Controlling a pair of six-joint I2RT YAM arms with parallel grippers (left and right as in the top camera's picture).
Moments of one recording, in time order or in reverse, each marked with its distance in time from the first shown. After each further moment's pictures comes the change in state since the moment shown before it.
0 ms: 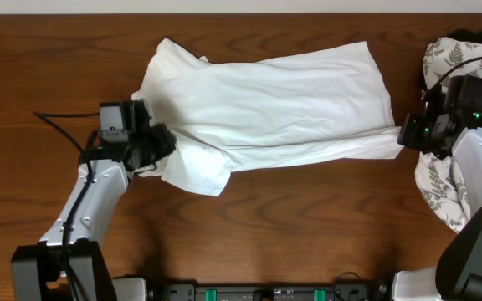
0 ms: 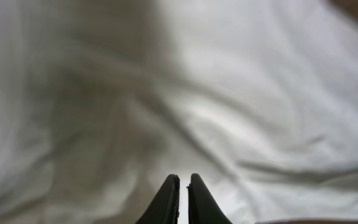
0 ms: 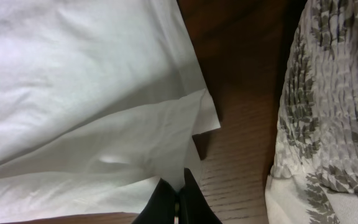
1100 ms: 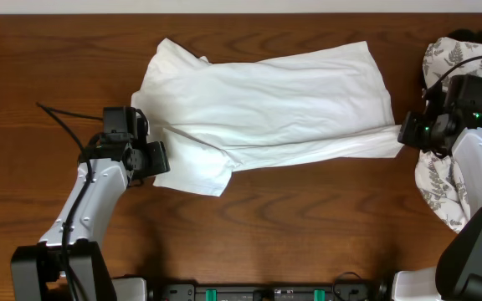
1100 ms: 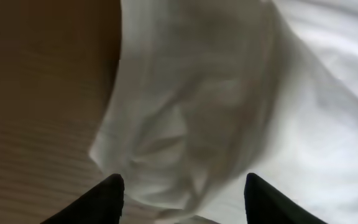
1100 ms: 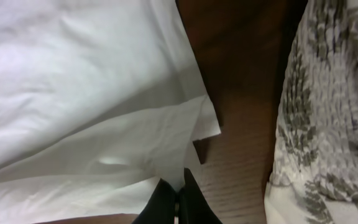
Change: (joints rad) left arm 0.000 0.000 0.004 -0.260 -0.314 0.290; right arm 0.000 0.000 -0.001 0.026 0.000 0.000
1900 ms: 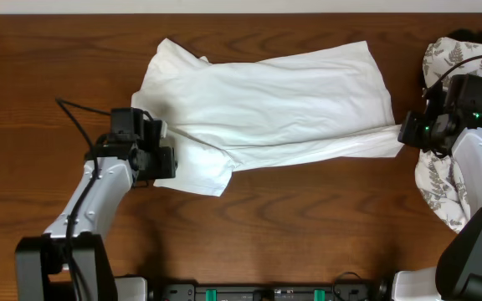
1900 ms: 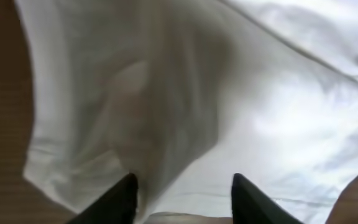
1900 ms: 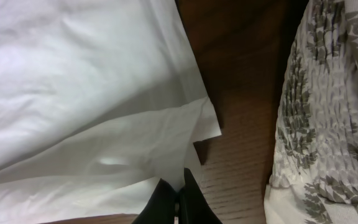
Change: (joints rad) left arm -0.032 0.032 -0.009 0.004 0.134 0.143; right arm 0.000 0.000 0.000 0.003 0.000 0.000
